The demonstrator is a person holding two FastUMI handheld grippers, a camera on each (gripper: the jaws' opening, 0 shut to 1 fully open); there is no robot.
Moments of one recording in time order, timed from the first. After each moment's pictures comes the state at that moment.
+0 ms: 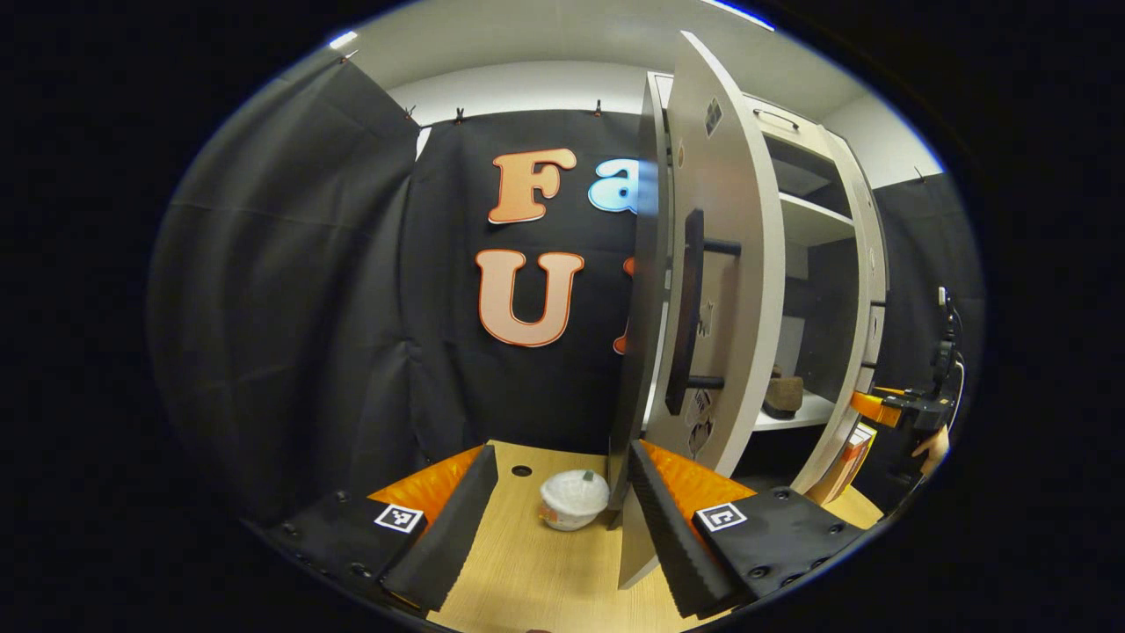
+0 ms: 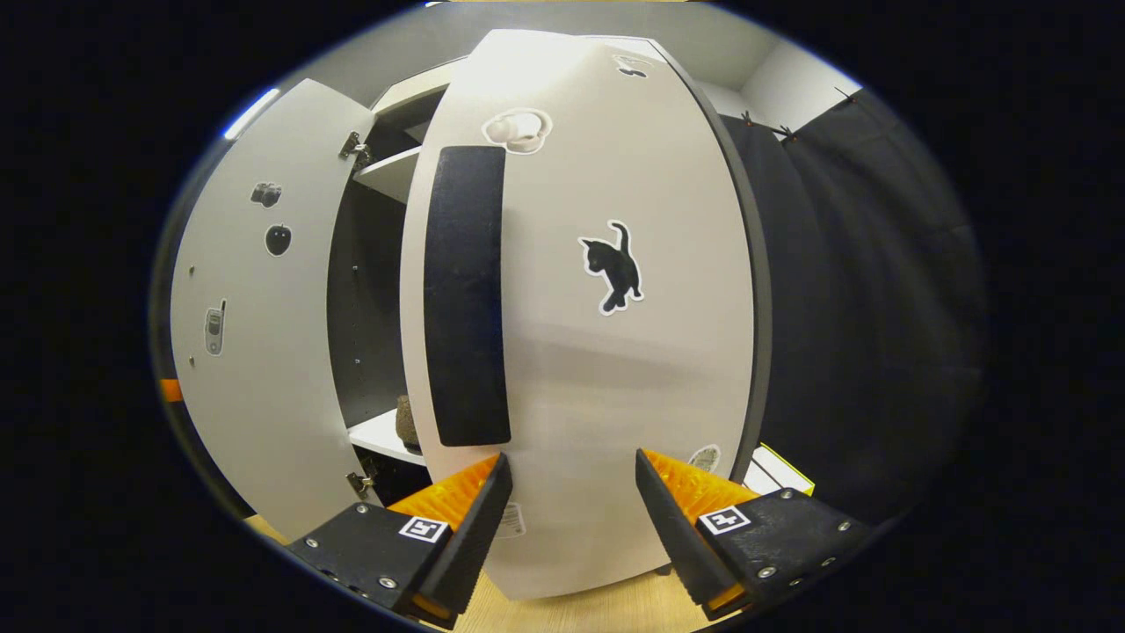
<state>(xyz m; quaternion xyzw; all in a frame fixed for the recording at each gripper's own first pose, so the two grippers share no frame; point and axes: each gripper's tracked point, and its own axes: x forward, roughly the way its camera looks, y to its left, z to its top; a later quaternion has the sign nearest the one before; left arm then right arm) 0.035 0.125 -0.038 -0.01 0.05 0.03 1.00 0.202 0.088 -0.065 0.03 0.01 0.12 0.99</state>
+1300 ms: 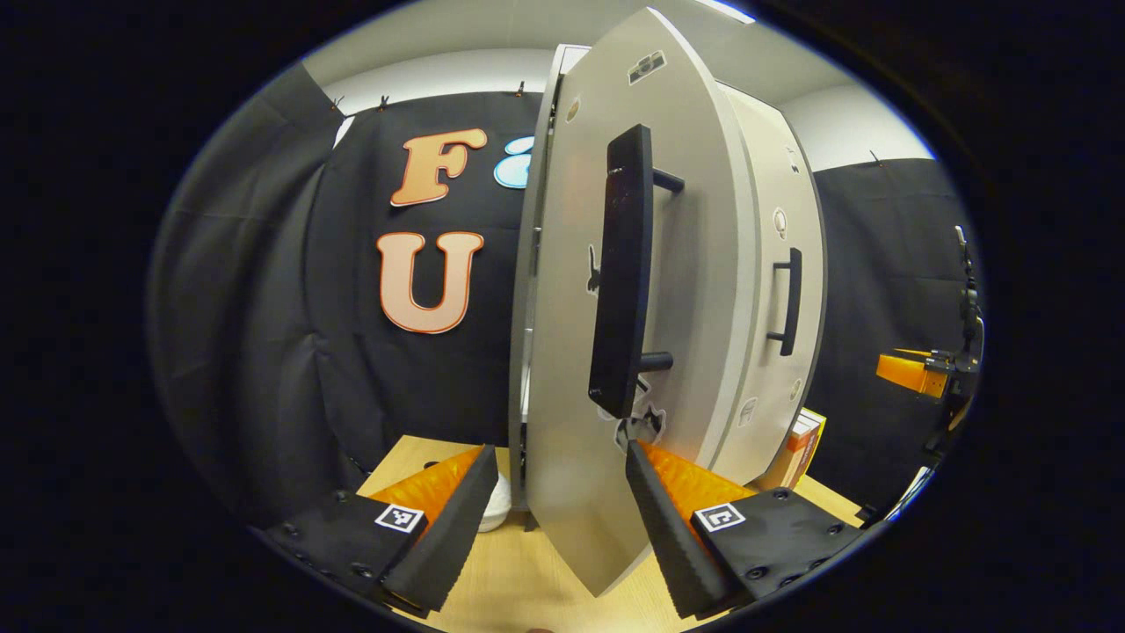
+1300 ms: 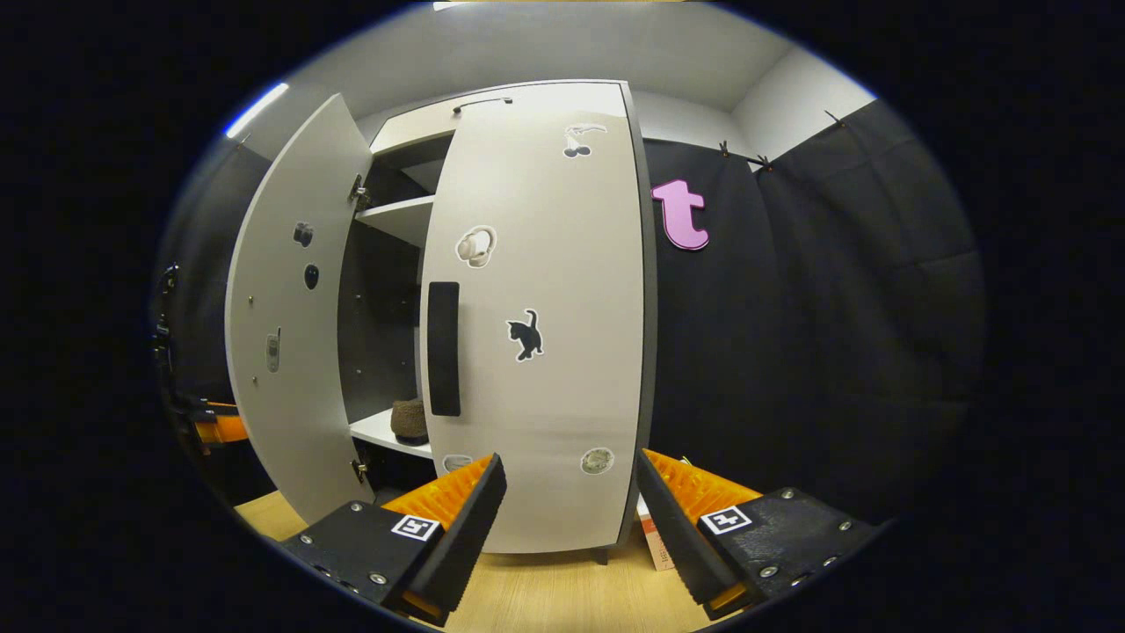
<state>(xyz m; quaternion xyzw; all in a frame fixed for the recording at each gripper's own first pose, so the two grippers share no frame) 0.081 -0.014 -0.061 0.00 0.07 -0.08 0.99 0.087 -0.023 -0.019 0.01 -0.01 0.08 1.00</state>
